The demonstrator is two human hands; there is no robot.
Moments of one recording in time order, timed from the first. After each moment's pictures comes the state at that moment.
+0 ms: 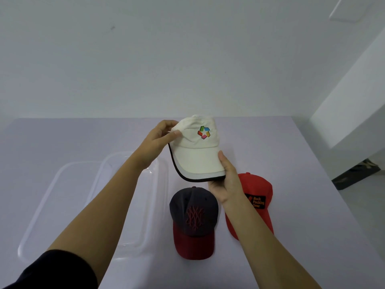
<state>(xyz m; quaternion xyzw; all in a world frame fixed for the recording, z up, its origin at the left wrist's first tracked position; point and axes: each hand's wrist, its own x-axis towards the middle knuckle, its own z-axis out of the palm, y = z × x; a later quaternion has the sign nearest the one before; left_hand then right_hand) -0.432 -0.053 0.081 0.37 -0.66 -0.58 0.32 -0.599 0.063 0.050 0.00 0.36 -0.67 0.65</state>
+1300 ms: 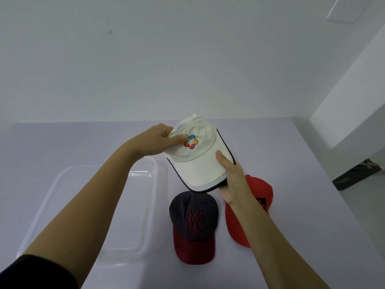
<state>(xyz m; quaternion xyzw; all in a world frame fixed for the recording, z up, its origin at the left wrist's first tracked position) -0.436 -0.054 0.132 0.44 -0.77 -0.45 0.09 -0.614 0.065 0.060 -0.13 0.46 -0.66 0.59</state>
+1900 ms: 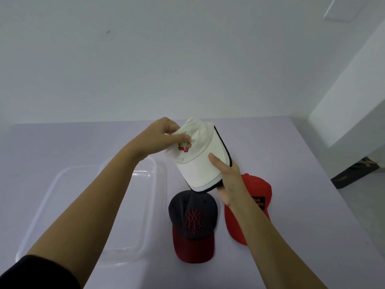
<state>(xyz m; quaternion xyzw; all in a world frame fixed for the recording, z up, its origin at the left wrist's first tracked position) -0.446 -0.049 0.134 0.43 -0.77 -0.44 0.17 -0.611 0.070 0.057 -0.19 0.48 -0.63 0.58</state>
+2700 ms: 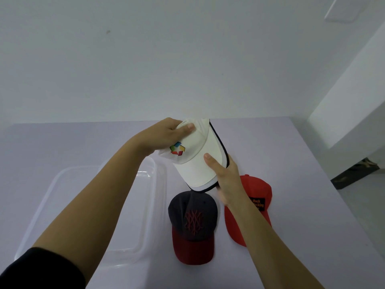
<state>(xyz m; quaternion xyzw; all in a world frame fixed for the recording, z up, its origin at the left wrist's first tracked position) -0.461 -0.051 0.145 0.43 -0.77 -0.46 0.12 -0.607 0.066 0.058 -0.27 0.50 -0.63 0.53</state>
